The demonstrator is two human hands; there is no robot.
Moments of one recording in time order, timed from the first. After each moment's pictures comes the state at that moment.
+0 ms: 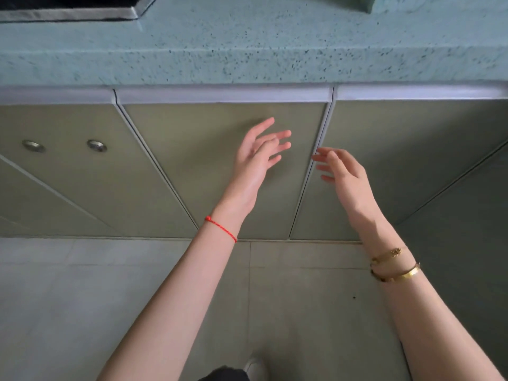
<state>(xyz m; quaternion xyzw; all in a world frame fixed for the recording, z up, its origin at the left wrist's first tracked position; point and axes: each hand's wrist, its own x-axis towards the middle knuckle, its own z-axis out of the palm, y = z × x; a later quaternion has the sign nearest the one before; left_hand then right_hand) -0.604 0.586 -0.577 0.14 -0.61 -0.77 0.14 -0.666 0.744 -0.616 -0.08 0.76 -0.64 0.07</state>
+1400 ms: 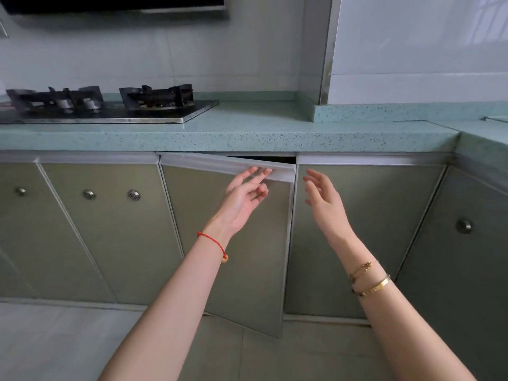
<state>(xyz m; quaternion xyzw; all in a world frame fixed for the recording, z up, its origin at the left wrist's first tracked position) -0.548 0.599 -0.559 0.03 -0.47 -0.87 0.16 -0.610 0.771 -0.578 -0.24 0.73 -0.64 -0.05</state>
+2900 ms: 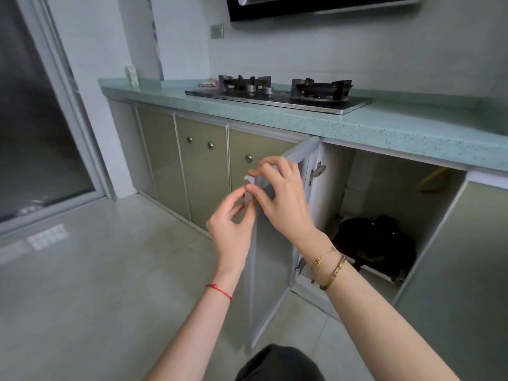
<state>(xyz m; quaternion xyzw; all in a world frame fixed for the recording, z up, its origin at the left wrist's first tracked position) -0.303 0.544 -0.609 0.25 -0.58 -0.39 0.67 -0.405 0.578 -0.559 -0.63 0.61 -0.44 -0.20</state>
